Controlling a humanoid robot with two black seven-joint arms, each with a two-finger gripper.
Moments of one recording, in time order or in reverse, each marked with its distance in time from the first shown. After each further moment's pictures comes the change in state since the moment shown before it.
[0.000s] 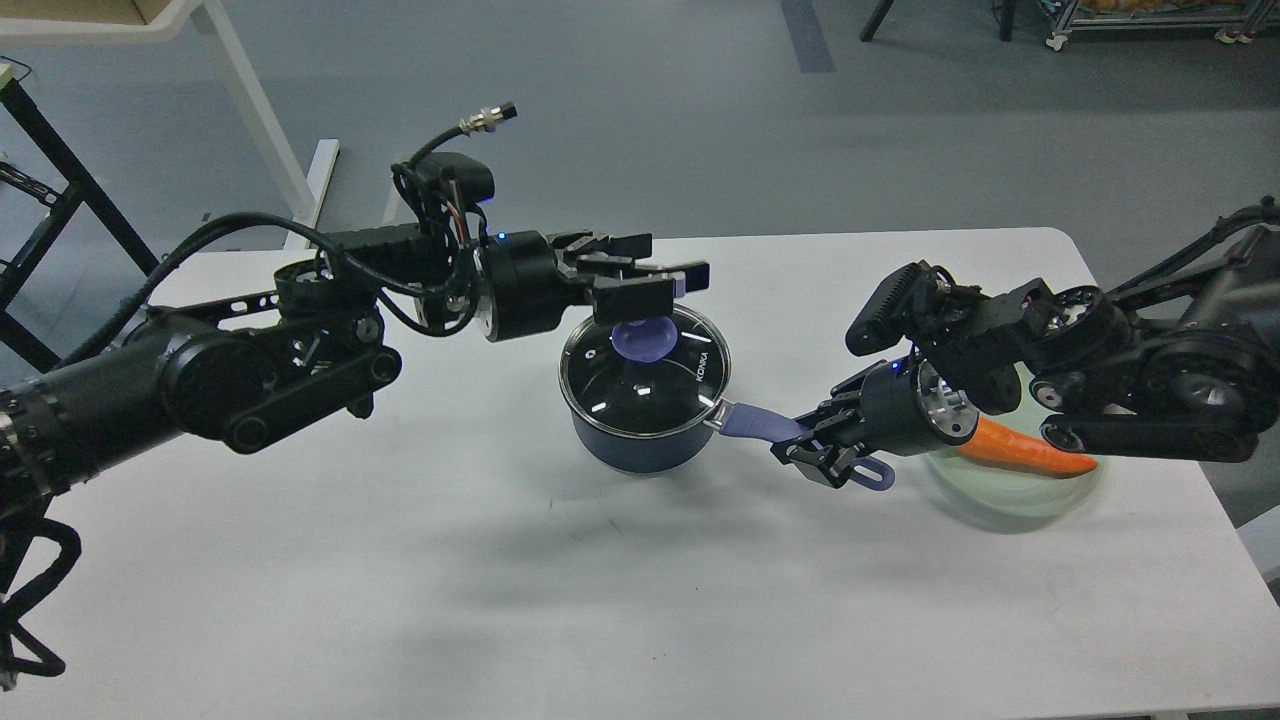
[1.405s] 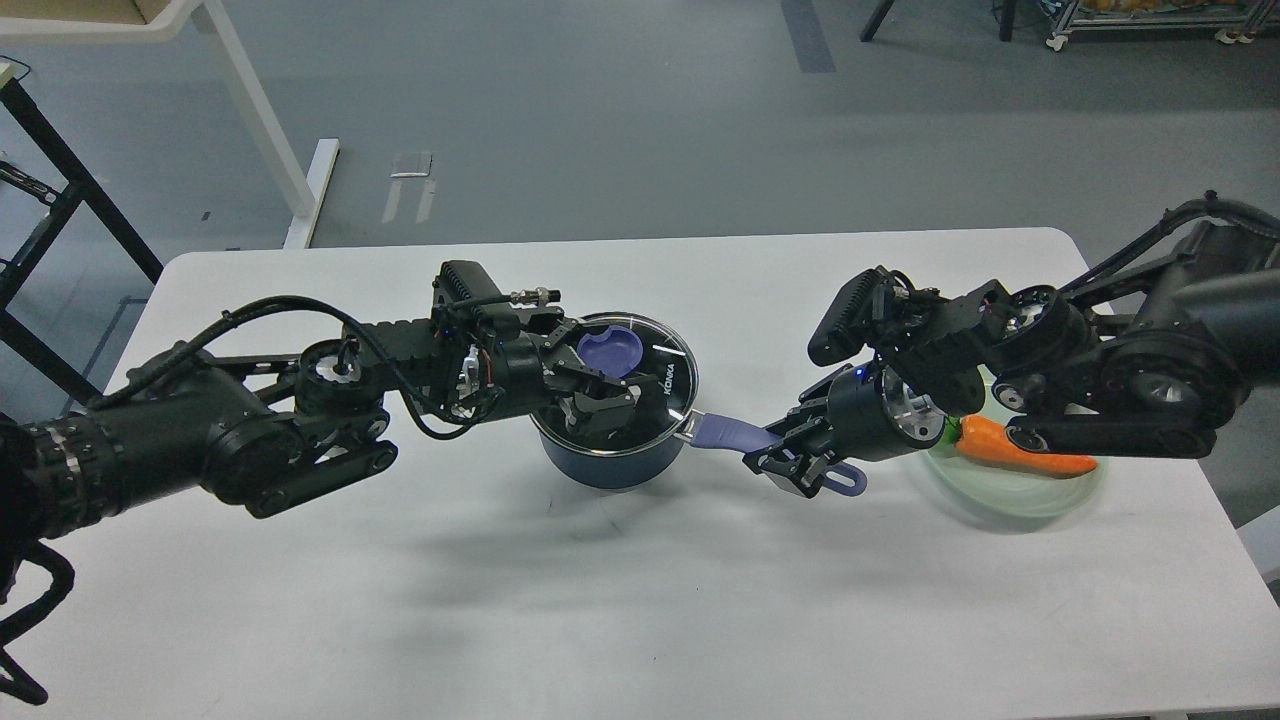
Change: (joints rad) left arm 0.024 -0.046 0.224 0.132 0.068 0.169 0.066; right arm 0.014 0.064 0.000 -0.006 0.000 0.002 0.000
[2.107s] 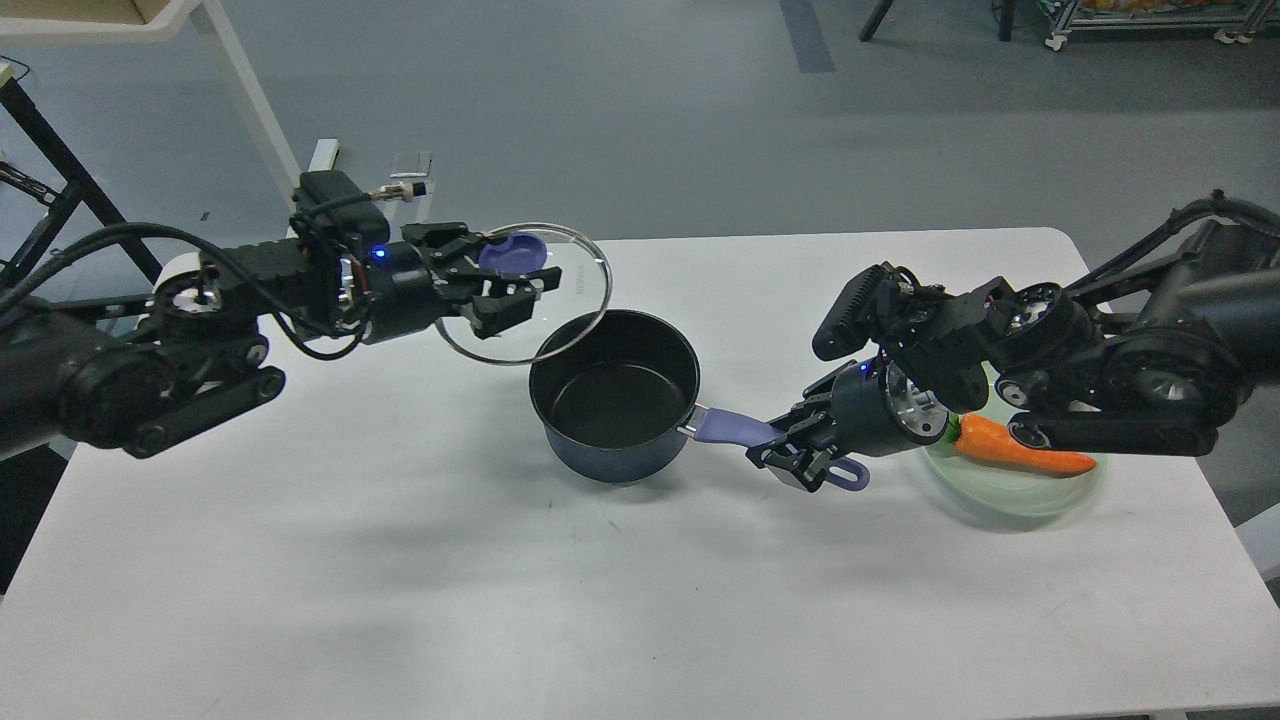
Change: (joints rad) left arm -0.072 0.293 -0.006 0.002 -0.144 0.023 -0.076; right arm -0.005 -0.006 0.001 -0.012 0.009 0.000 0.000
